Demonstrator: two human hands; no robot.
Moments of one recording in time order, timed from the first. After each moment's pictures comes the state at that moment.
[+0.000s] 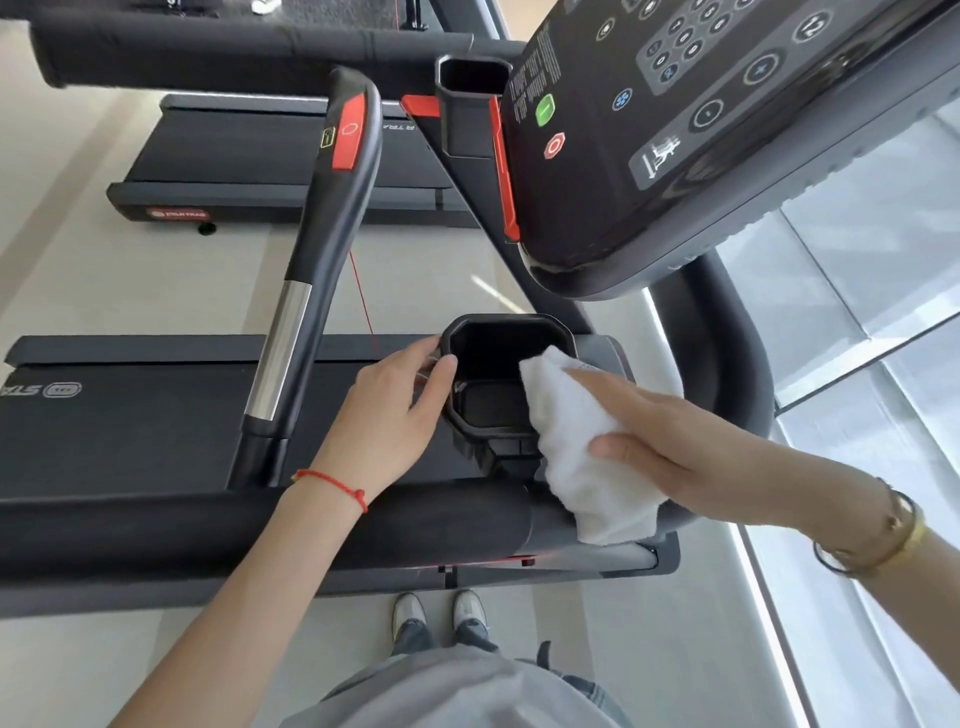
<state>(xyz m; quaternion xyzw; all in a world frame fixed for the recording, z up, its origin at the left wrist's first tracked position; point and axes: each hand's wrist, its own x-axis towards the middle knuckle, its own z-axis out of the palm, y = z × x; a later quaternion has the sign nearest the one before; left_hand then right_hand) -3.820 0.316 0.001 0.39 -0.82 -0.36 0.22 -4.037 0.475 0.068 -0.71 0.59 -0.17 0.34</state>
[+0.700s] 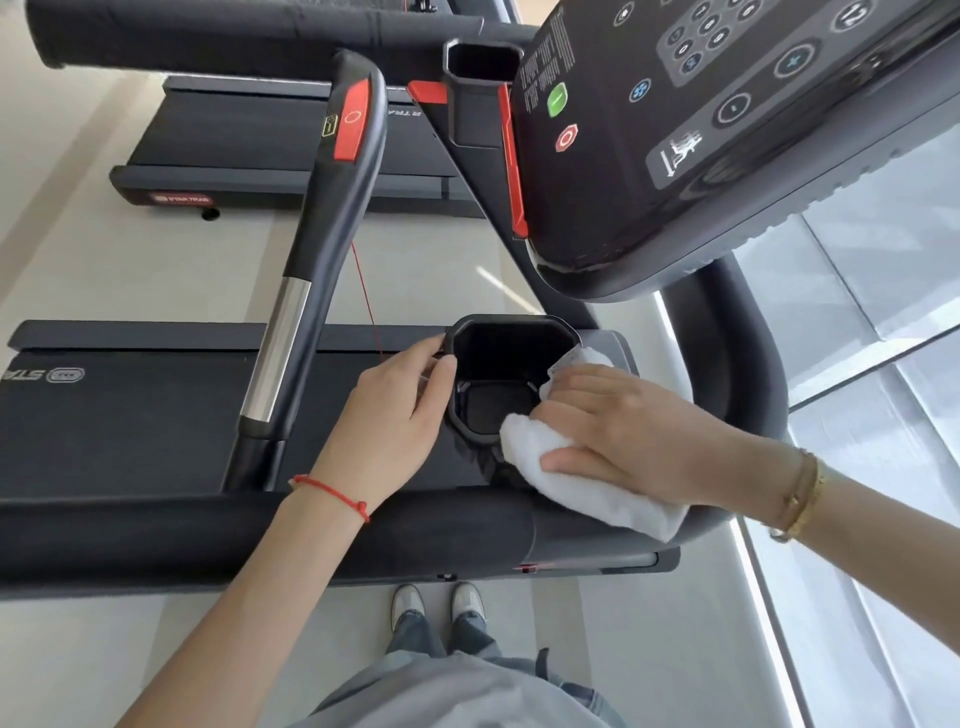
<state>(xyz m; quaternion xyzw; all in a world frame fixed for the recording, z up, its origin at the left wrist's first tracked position) -3.821 0.317 0.002 0.39 -0.81 -0.38 0.22 -4.028 0.434 0.054 -0.83 0.56 0.06 0.03</state>
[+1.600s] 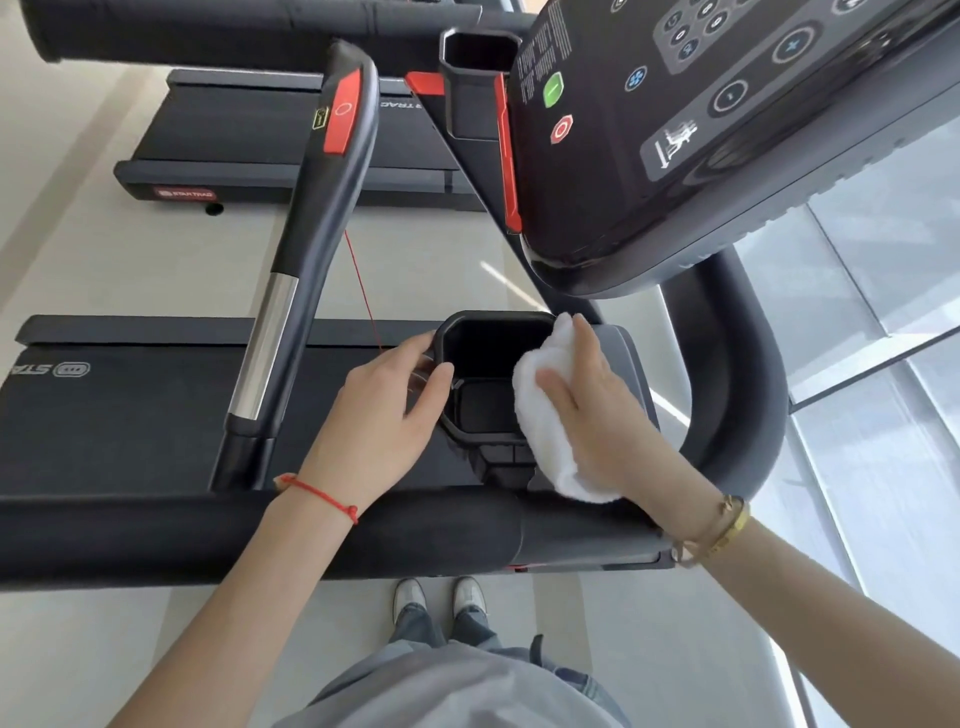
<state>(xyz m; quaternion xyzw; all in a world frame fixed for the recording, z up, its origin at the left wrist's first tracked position) -3.821 0.317 -0.003 0.40 -0.82 -0.34 0.23 -4.000 0.418 0.029 -0.42 0.79 -0.29 0.33</state>
